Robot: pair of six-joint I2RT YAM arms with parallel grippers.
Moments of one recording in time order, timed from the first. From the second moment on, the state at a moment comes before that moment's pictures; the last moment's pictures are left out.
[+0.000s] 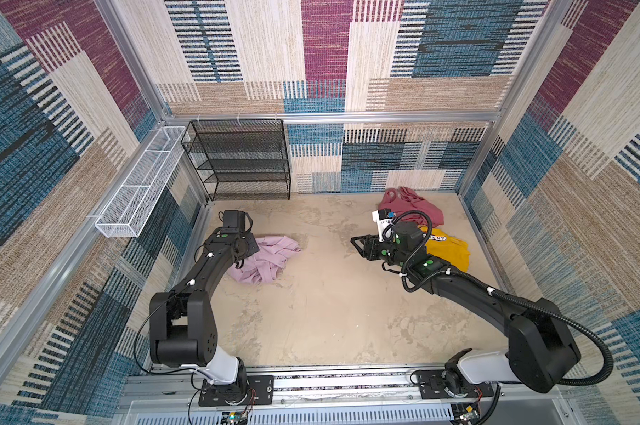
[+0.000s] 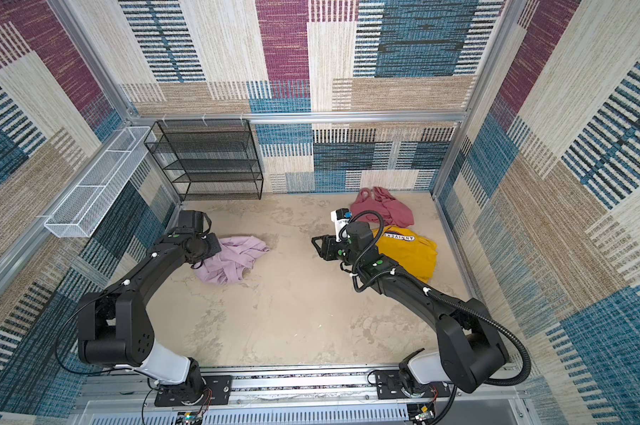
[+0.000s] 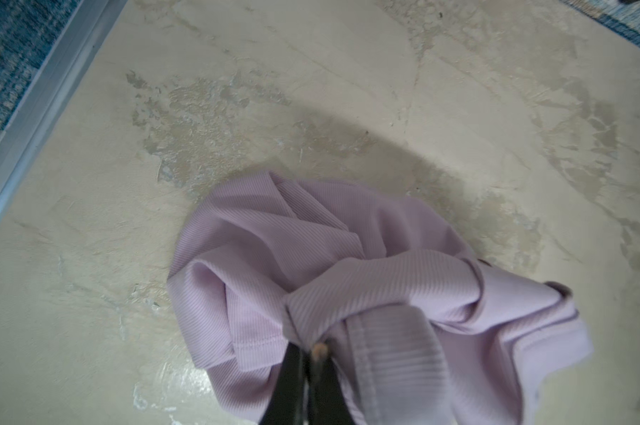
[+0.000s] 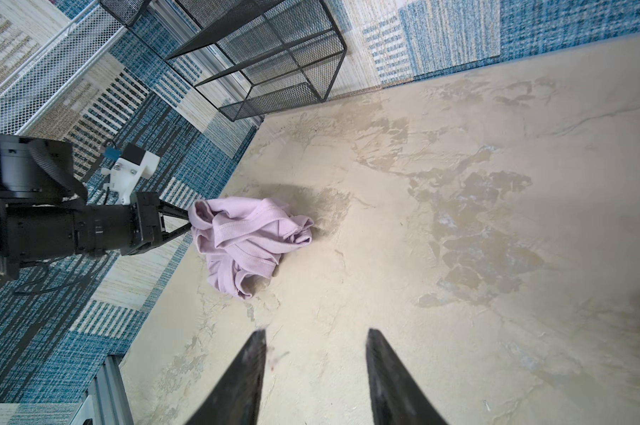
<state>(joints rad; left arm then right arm) 0.00 1.58 1.14 -0.54 -0.10 -0.42 0.50 1.39 0.88 0.12 -0.28 0.51</state>
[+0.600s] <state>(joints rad) 0.00 1.72 1.13 -0.52 -0.10 -0.44 0.50 1.41 0.90 0.11 -0.28 0.51</state>
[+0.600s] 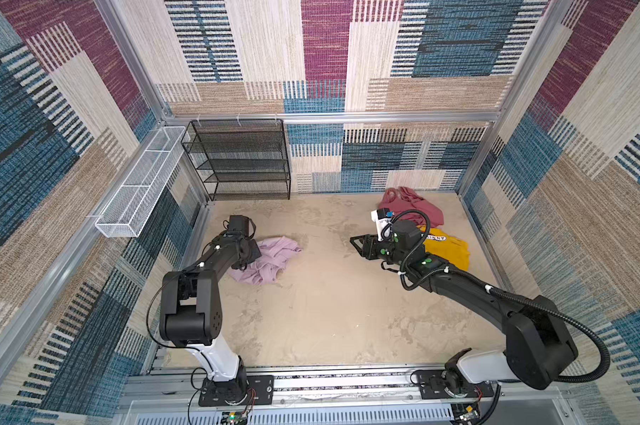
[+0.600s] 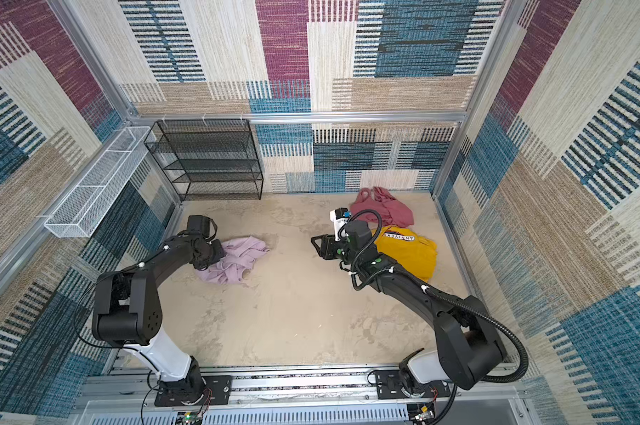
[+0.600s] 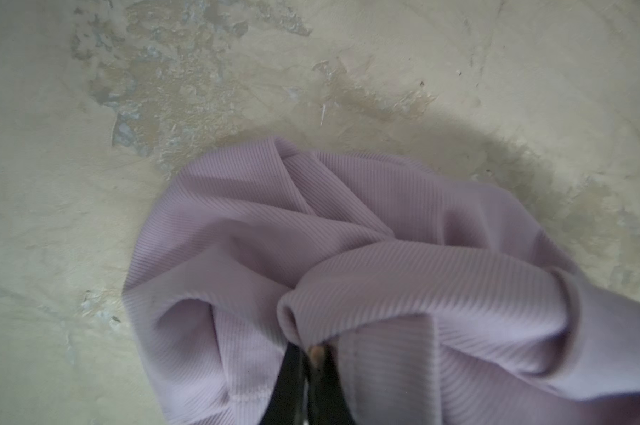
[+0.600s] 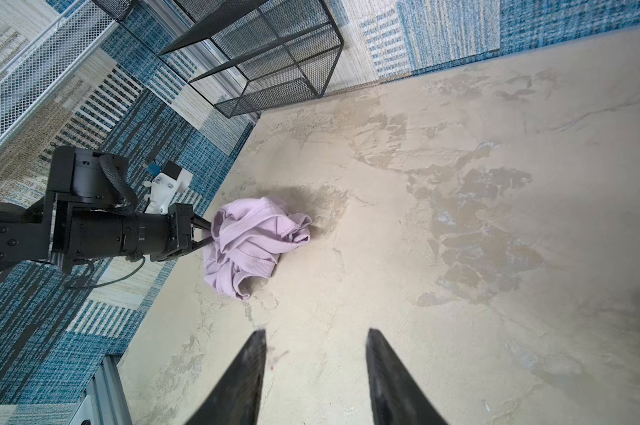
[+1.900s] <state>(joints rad) 0.20 1.46 0.82 -0.47 0.03 -0.52 0.50 1.39 0.91 0.09 -0.31 0.53</state>
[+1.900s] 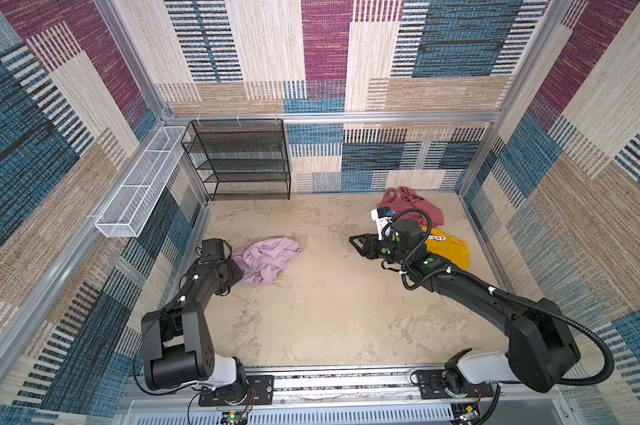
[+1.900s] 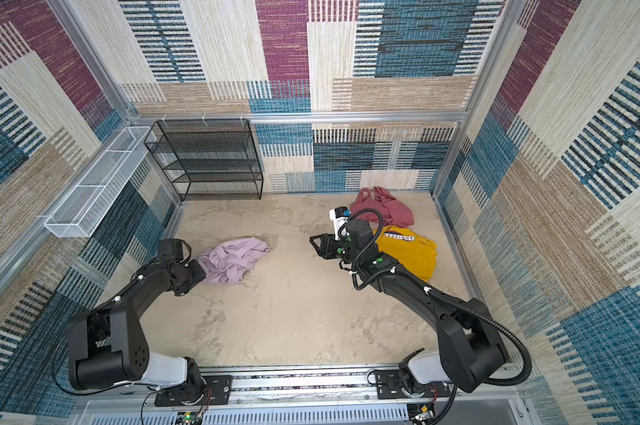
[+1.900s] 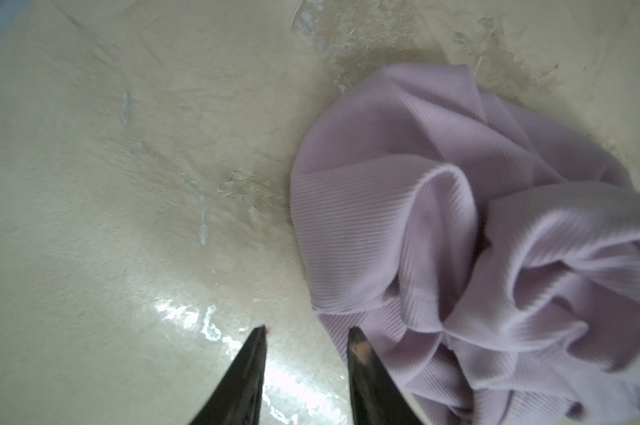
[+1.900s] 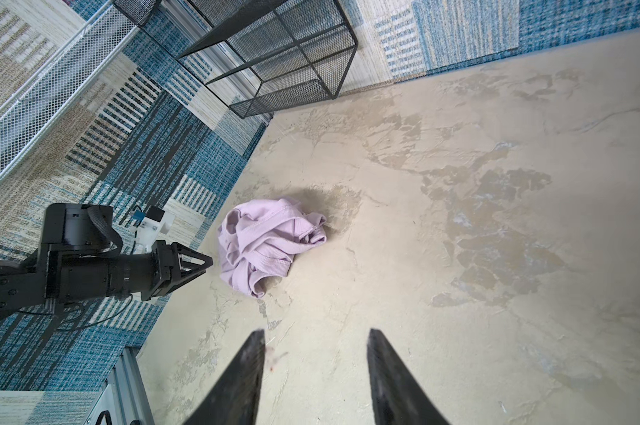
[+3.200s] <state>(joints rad) 0.02 1.49 1.06 -0.50 0.03 -0.47 0.50 1.44 0.94 0.11 -0.31 0.53</state>
